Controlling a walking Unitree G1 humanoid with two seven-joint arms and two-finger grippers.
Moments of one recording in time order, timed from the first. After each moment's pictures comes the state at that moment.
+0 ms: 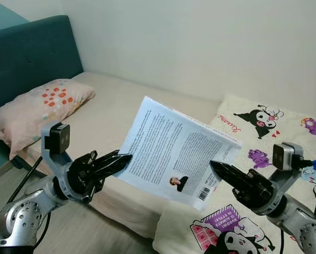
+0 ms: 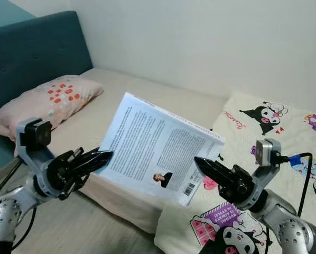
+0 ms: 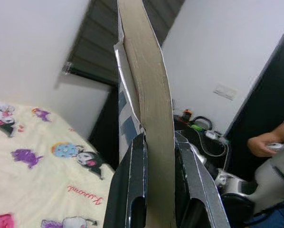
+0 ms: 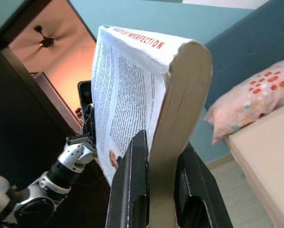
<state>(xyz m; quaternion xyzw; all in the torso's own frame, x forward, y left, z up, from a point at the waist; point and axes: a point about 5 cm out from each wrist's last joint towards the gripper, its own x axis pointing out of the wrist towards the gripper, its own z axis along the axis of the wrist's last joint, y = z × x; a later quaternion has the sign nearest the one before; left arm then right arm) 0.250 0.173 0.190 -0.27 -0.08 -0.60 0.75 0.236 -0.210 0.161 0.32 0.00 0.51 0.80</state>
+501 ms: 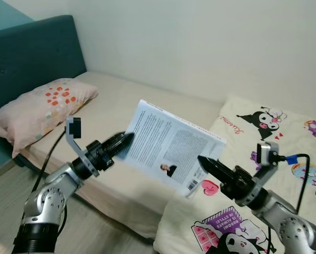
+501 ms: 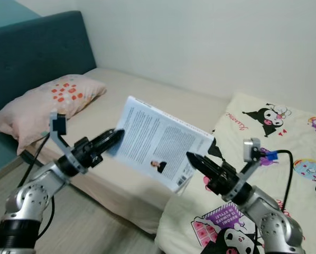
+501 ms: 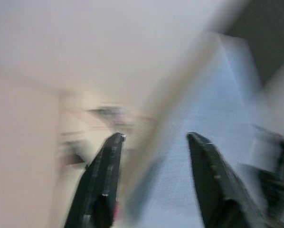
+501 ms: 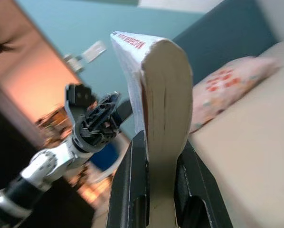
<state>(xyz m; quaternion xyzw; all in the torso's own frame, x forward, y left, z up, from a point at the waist) 0.318 0.188 0.155 -0.28 -0.04 -0.32 0.90 0.265 -0.200 0.140 0.32 0.00 0.42 0.85</state>
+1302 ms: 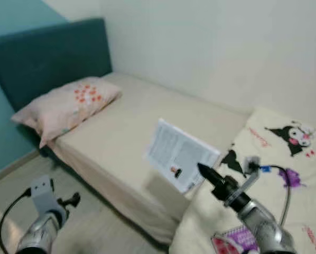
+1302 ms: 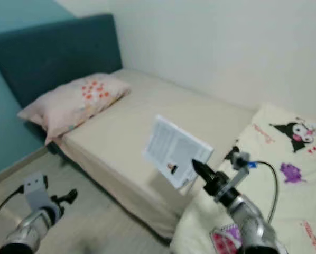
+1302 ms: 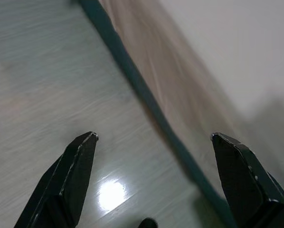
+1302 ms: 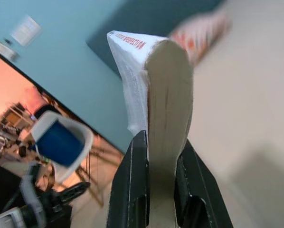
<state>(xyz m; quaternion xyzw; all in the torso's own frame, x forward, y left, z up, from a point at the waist) 0.262 0.261 -0.006 -0.14 0.26 0.12 0.95 0.281 -0.199 0.050 0.33 0.11 0.24 0.91</state>
